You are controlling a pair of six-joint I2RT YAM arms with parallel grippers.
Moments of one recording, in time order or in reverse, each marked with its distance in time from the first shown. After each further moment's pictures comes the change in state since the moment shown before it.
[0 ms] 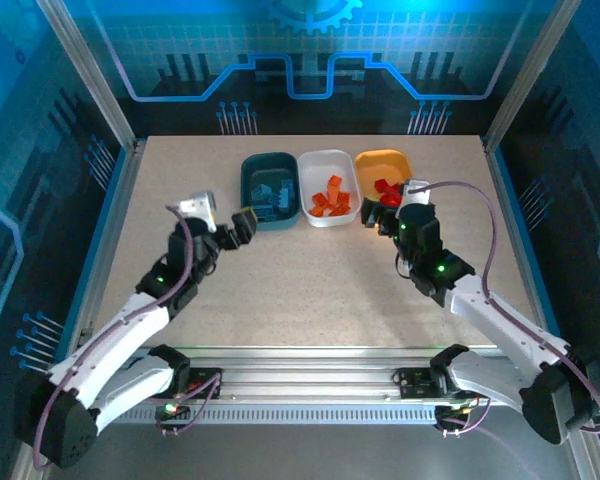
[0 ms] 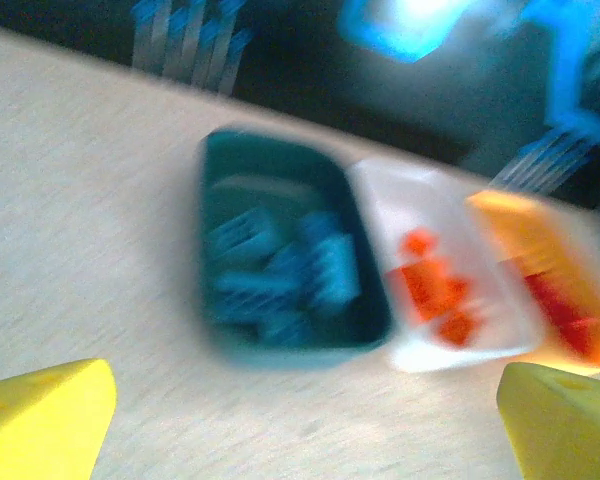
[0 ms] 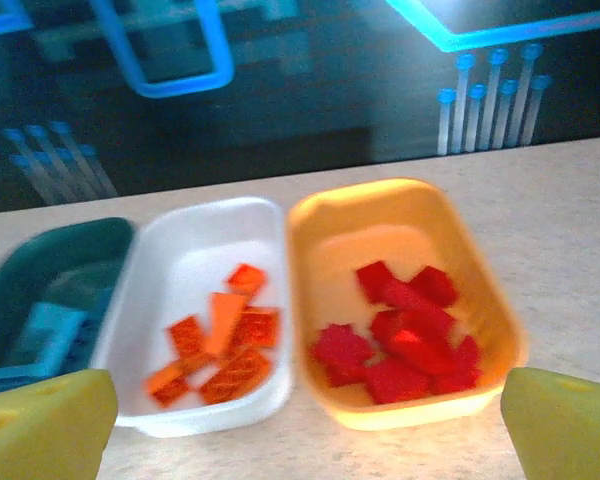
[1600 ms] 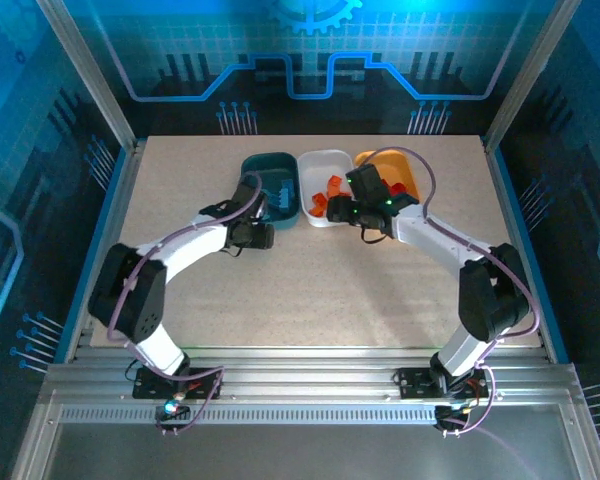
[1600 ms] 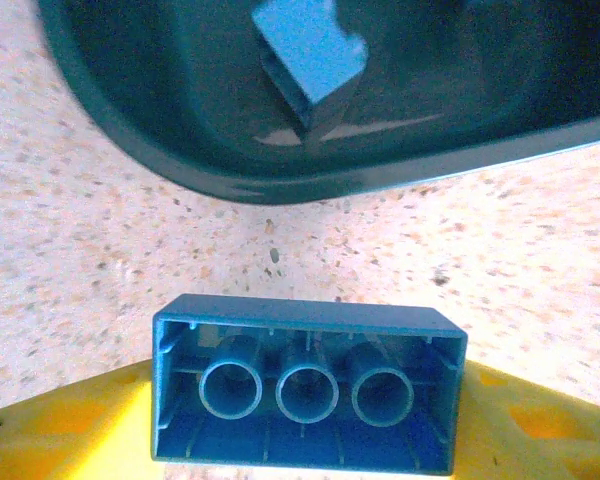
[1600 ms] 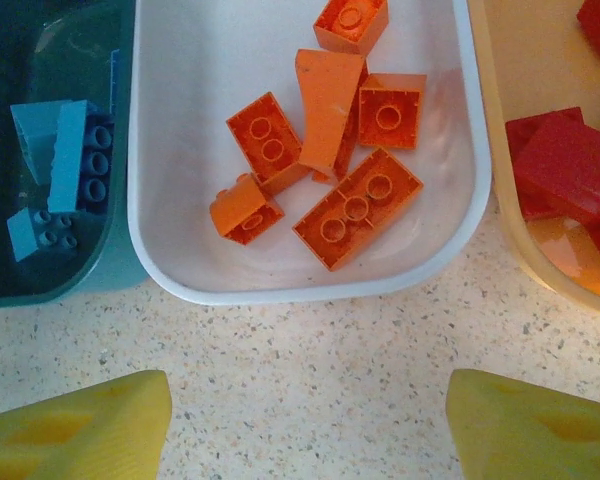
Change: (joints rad) left arm 0.006 0.701 0.526 -0.521 0.169 0.144; right arm 0.027 0.598 0.527 -0.483 -0.348 0.229
